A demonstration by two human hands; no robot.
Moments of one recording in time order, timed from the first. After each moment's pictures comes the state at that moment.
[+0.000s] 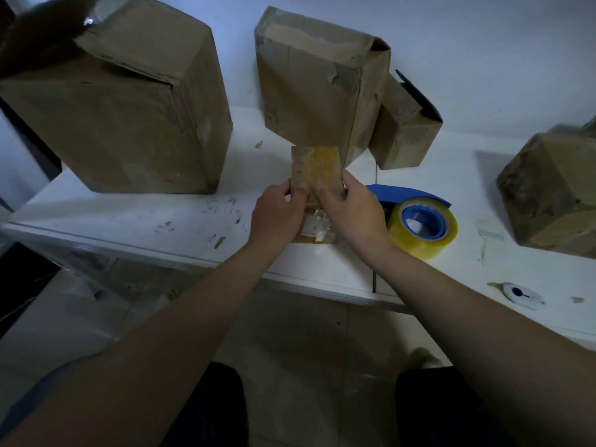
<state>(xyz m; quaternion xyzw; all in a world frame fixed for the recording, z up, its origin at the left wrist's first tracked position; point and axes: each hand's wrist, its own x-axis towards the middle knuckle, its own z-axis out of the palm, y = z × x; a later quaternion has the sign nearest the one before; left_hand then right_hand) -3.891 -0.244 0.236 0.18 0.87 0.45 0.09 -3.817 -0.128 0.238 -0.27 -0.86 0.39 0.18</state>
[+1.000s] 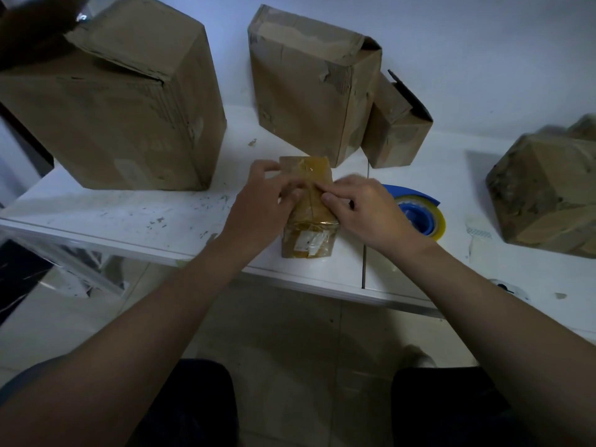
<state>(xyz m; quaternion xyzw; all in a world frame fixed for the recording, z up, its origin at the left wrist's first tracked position) -3.889 -0.266 0.253 0.35 0.86 0.38 0.01 -3.787 -0.087 0.245 -0.07 -0.95 0.26 0.16</state>
